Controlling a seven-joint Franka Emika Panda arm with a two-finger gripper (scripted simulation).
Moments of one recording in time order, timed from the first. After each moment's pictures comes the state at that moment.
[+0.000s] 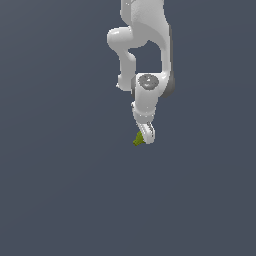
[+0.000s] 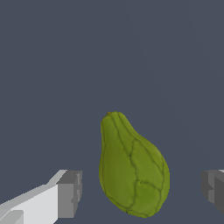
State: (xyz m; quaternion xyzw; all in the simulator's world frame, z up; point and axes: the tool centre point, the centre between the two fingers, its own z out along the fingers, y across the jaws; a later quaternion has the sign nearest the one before) arm -0.092 0.069 0.078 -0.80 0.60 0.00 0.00
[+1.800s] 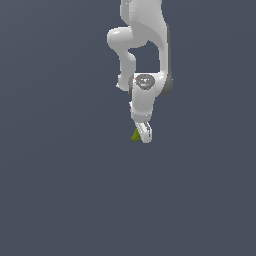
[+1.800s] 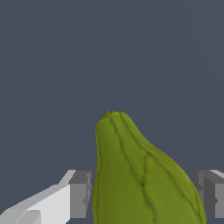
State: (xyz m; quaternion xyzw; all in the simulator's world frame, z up) arm -0.094 0.058 0.079 -0.80 0.60 0.00 0.00
